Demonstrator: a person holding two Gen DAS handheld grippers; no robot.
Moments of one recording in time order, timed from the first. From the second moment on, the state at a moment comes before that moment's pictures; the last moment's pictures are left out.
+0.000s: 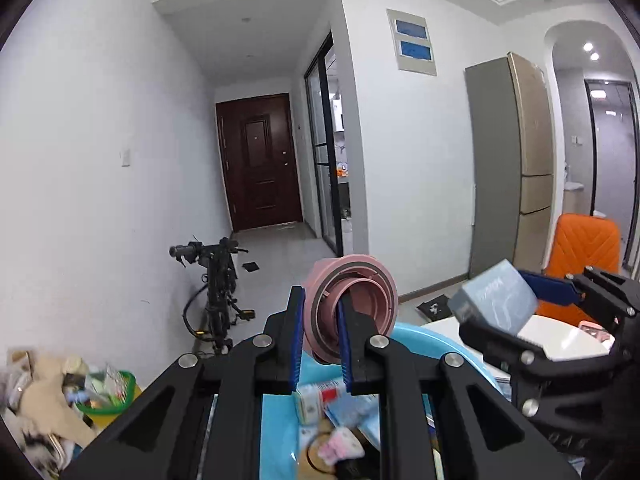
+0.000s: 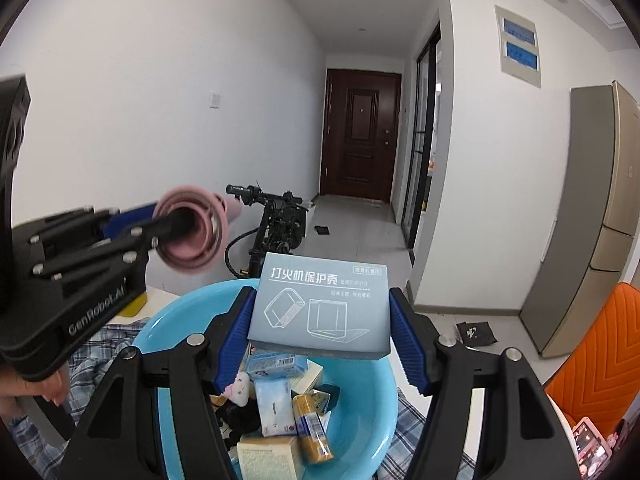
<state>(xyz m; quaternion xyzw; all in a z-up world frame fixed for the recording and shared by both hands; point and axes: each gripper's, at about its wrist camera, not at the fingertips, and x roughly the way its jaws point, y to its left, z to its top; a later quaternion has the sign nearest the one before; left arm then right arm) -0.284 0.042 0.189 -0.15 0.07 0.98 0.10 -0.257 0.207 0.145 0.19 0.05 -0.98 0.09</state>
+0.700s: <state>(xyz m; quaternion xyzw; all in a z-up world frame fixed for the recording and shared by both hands) -0.324 0.016 0.177 -0.25 0.02 0.97 0.05 -0.289 0.199 0.169 0.25 0.05 -0.96 0.08</state>
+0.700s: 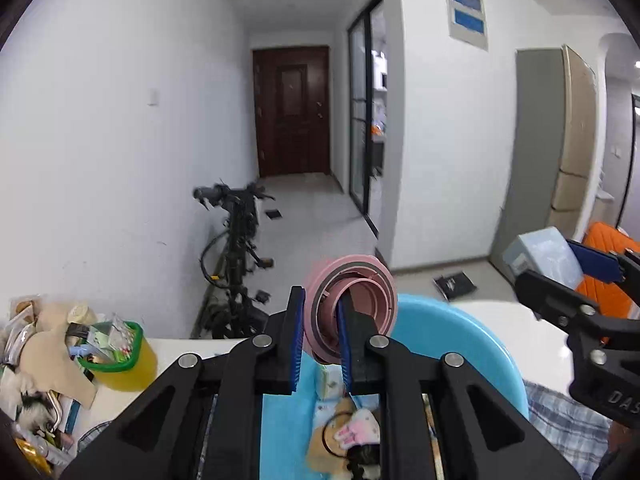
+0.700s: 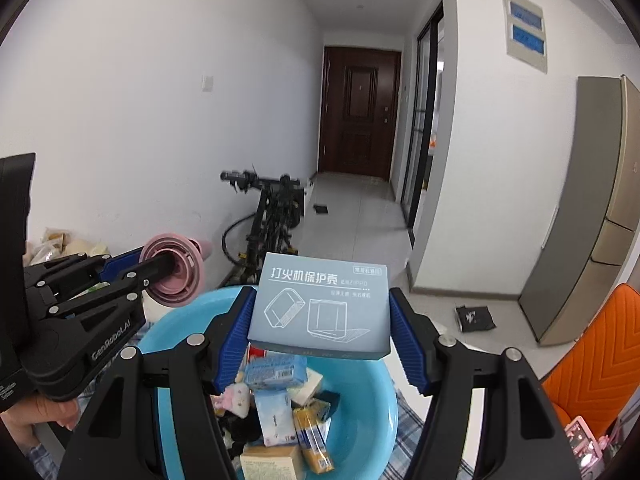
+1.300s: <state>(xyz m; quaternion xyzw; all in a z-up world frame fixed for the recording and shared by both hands) -0.352 0.021 0.134 -0.45 -0.04 0.89 0.08 -0.309 0.215 0.141 0.36 0.05 -0.93 0.07</state>
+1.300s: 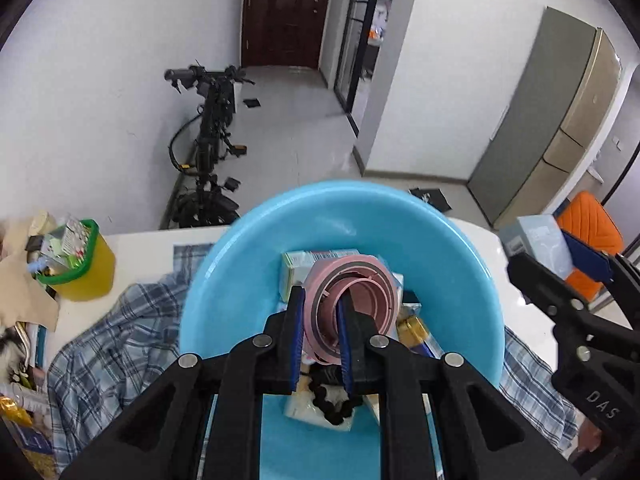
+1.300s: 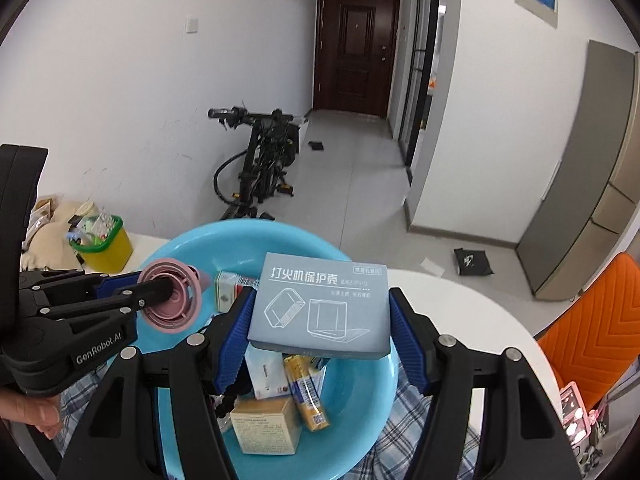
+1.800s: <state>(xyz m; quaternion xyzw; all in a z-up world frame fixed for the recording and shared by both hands) -0.365 0.011 0.112 -0.48 -0.08 0.87 0.10 -0.323 0.214 0.107 0.40 0.05 -0.91 0.08</state>
